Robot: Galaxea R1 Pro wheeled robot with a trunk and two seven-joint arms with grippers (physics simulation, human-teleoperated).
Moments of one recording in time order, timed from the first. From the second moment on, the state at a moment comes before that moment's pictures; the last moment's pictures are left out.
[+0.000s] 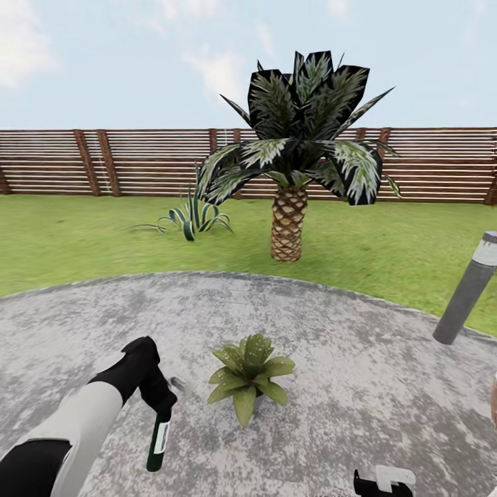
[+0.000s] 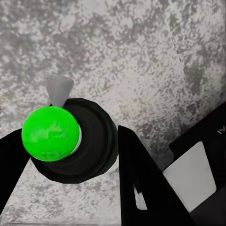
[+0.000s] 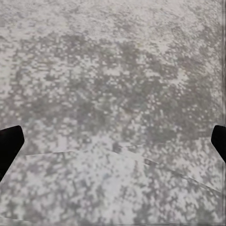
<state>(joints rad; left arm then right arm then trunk) -0.85 0.06 -0.03 -0.49 -1.09 0.84 -1.31 -0.43 -0.07 -0.25 -0.04 0.22 -0.45 -0.23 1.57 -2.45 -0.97</state>
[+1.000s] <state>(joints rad) -0.84 -0.02 -0.03 -0.50 -1.48 0.82 -1.56 -0.43 -0.07 -0.25 -0.03 0.22 -0.44 -0.23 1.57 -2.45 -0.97</state>
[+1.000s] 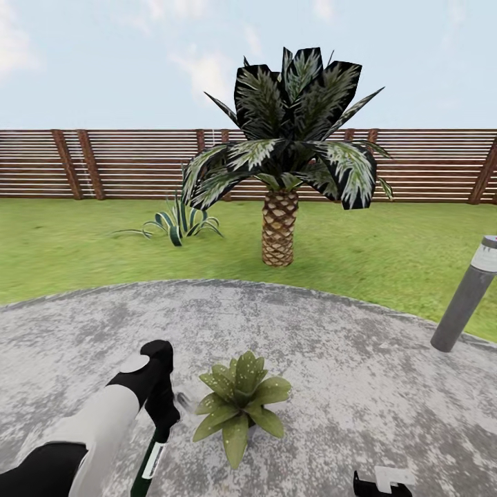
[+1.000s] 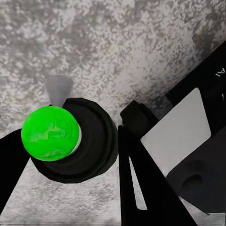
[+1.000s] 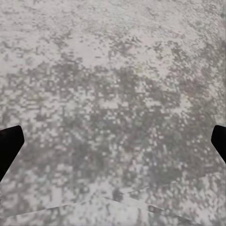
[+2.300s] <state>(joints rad) -0.75 -0.01 -0.03 -0.51 -1.47 0.80 -1.56 -0.43 -0.07 -0.25 -0.03 0.22 -0.44 -0.23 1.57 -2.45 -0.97</state>
